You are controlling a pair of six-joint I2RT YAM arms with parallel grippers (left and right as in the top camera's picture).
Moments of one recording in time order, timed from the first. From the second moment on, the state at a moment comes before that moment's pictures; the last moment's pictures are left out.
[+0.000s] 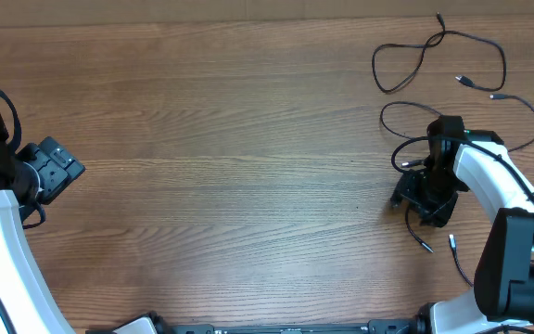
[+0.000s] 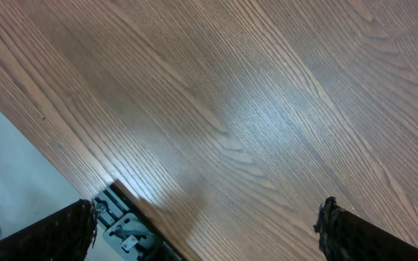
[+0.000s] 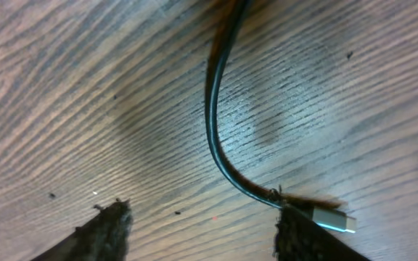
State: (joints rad) left arm 0.40 1.40 1.80 -1.69 -0.13 -0.47; right arm -0.08 1.71 1.04 -1.07 -0.11 0.44
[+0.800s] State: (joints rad) left arm 0.40 1.40 1.80 -1.69 -0.13 -0.47; right arm -0.70 1.70 1.32 -1.14 -0.12 0.49
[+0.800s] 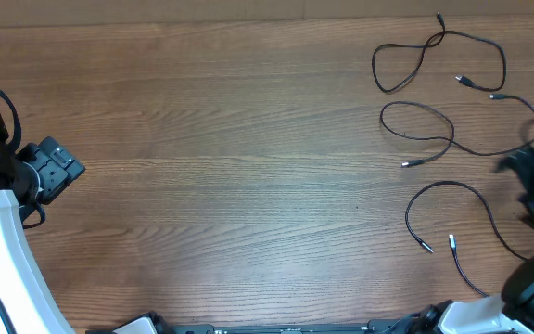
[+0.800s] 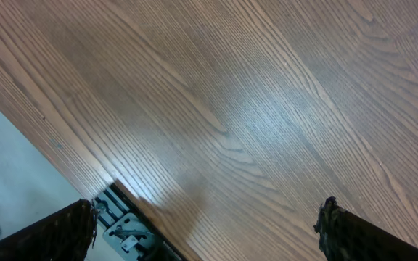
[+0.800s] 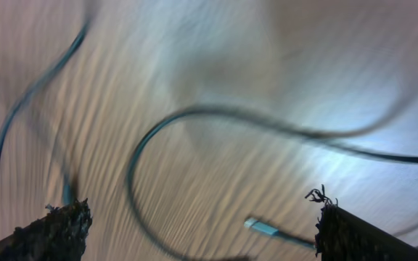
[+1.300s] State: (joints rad) left arm 0.40 1.40 1.80 -1.69 -0.13 -0.47; right arm -0.95 1.70 1.32 -1.07 -0.07 0.64
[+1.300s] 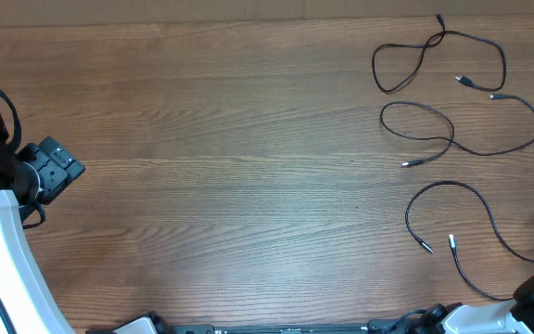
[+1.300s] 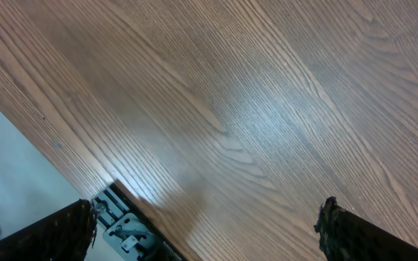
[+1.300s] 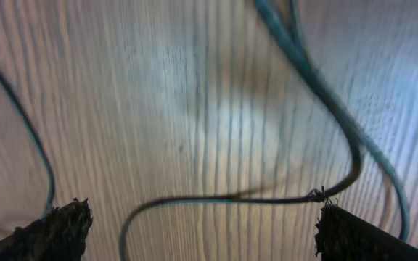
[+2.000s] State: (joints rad) left arm 0.40 1.40 1.80 -1.69 -0.13 -0.47; right arm -0.95 1.75 1.32 -1.01 0.21 0.76
